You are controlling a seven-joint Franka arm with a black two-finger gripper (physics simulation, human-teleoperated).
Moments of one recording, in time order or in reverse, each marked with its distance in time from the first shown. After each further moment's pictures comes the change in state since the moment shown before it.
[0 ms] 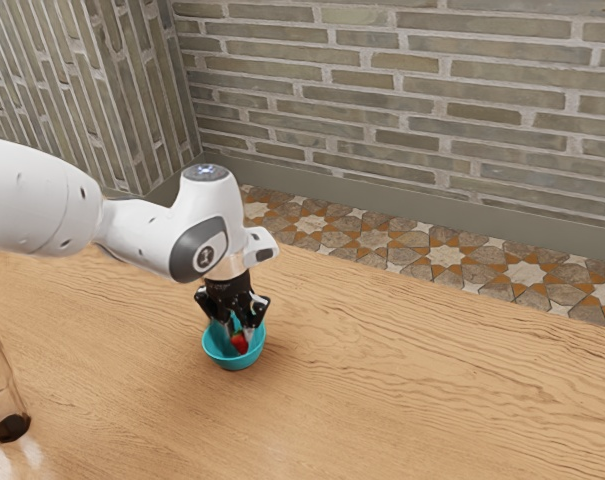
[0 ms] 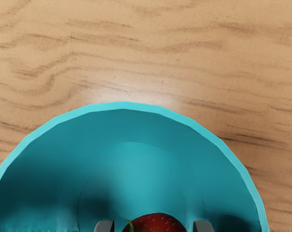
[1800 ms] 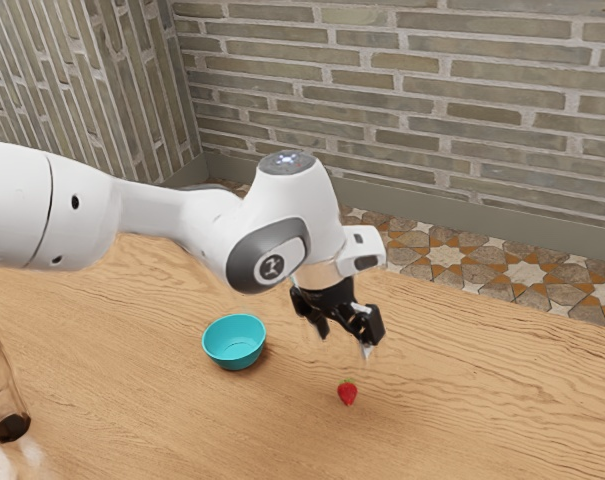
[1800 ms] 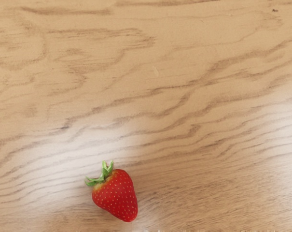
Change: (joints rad) arm -0.055 -0.106 -0.299 0.097 0.019 -0.028 -0.030
